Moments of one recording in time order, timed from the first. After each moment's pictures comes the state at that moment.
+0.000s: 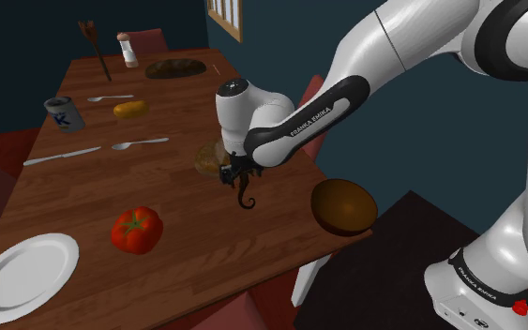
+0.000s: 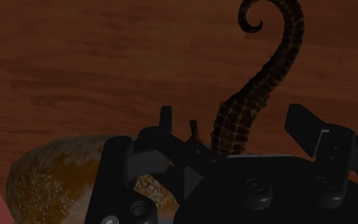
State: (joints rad) arm 0.16 0.53 0.36 -1.86 -0.45 2.31 0.95
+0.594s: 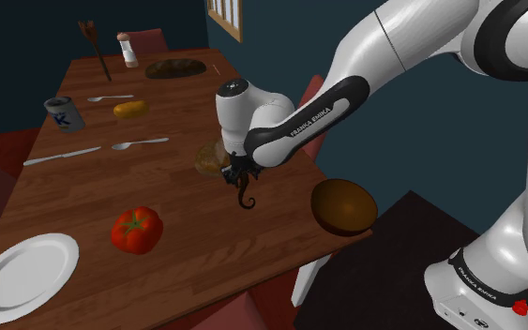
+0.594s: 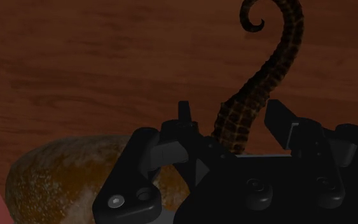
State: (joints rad) arm 0.16 0.54 0.36 -1.86 -0.46 2.31 0.95
